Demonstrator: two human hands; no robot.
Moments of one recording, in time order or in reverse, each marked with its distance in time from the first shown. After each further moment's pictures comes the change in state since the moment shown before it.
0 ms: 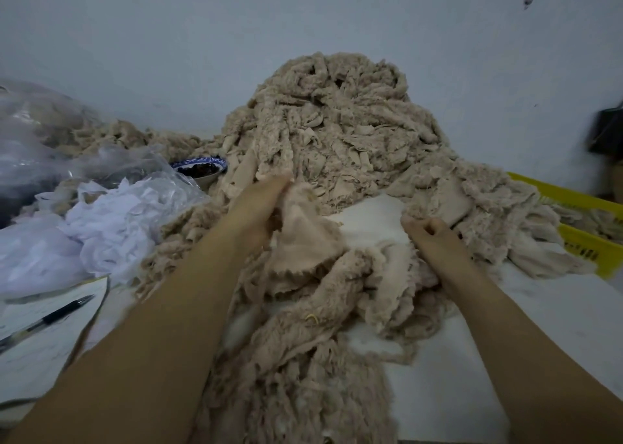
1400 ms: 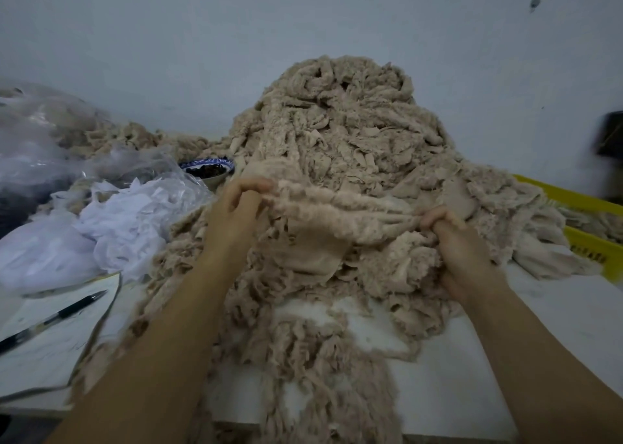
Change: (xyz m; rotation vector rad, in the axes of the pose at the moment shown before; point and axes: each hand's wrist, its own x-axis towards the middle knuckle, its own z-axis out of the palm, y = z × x) left_hand -0.028 -0.027 -0.038 0.080 0.198 0.550; right_hand -0.005 -0.004 -0.002 0.527 -0.085 -0.039
